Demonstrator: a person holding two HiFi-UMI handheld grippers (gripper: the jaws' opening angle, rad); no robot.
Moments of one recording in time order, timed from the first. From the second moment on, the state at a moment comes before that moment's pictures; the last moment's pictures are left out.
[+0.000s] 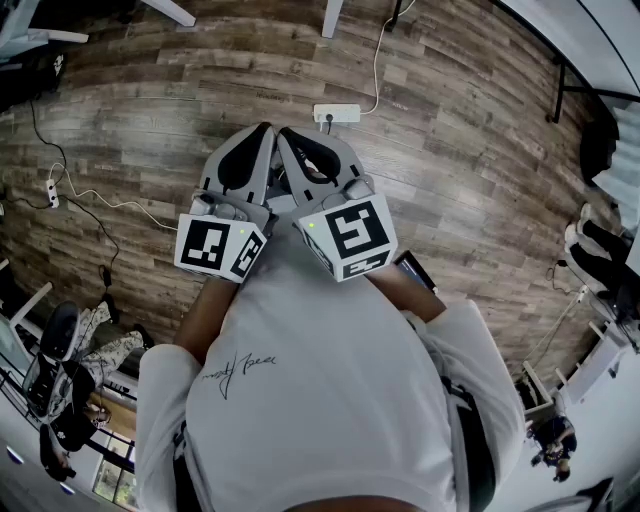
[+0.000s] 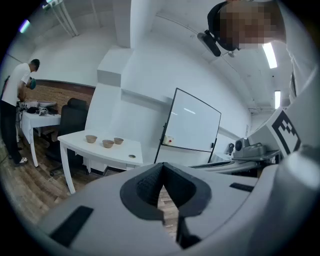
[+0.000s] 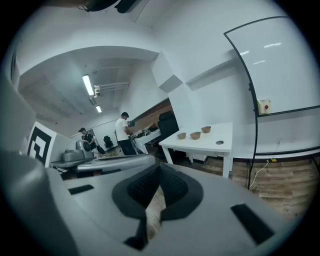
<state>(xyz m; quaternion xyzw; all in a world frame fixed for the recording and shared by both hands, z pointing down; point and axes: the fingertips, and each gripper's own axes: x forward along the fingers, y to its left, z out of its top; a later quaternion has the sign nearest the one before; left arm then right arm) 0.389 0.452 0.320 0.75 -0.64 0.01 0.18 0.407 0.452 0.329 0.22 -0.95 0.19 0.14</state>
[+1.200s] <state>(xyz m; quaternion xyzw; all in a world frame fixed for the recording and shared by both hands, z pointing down) 0.299 0.396 0.323 0.76 -0.62 -0.01 0.20 0.318 0.392 0.328 0.26 -0.93 0.21 0.12</state>
